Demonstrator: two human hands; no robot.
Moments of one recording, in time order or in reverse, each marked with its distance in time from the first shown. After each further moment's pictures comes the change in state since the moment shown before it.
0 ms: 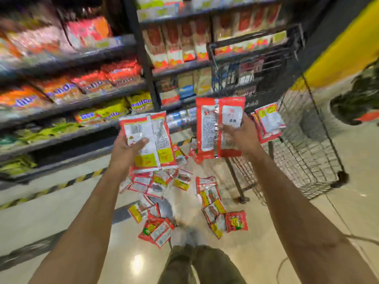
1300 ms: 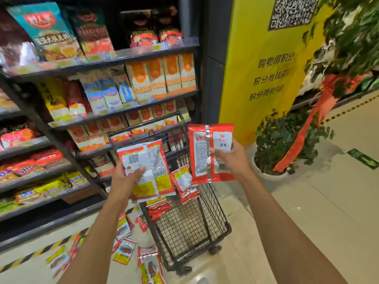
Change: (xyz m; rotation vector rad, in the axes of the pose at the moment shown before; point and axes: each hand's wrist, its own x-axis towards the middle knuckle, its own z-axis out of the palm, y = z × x) left_hand -0.200 0.183 0.528 0.018 0.010 0.268; right_hand -0.019 -0.087 -0.591 0.059 0.095 -0.191
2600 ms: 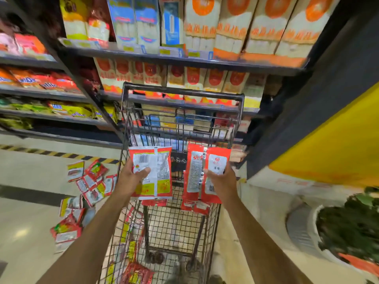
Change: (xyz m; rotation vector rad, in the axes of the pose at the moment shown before) left_hand 0.235 -0.197 0.094 0.041 0.418 -0.414; right_hand 0.353 0.221 0.157 -0.248 -0.453 0.219
